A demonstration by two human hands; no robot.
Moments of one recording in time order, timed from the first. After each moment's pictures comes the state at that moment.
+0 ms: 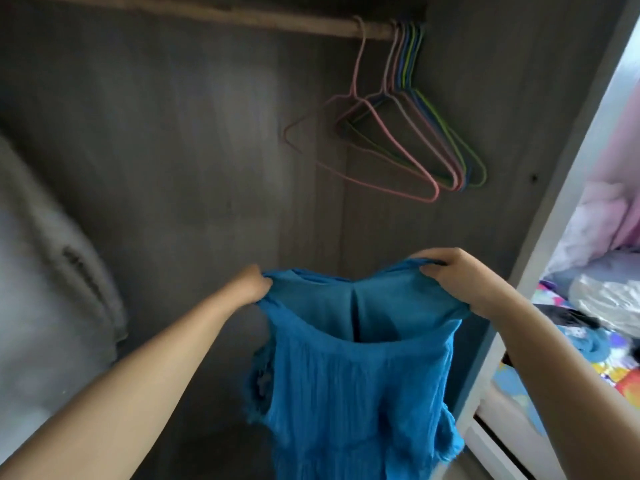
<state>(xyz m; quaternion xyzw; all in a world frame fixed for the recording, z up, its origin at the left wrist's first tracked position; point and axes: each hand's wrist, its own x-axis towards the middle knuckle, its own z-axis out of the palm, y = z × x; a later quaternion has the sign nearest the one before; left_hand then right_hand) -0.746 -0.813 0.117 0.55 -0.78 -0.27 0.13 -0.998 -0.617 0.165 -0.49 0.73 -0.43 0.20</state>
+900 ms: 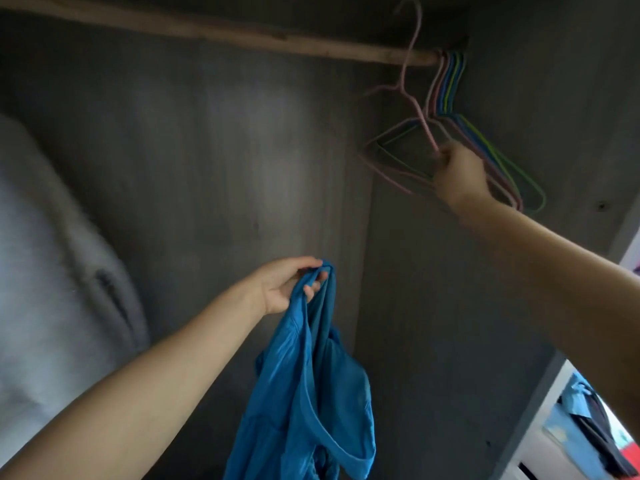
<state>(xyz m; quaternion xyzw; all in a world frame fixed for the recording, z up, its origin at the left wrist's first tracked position) -0.725 -0.834 0.166 0.32 -0.46 -0.80 0.22 -0.988 -0.760 0.278 -0.45 0.76 -0.43 -0.18</state>
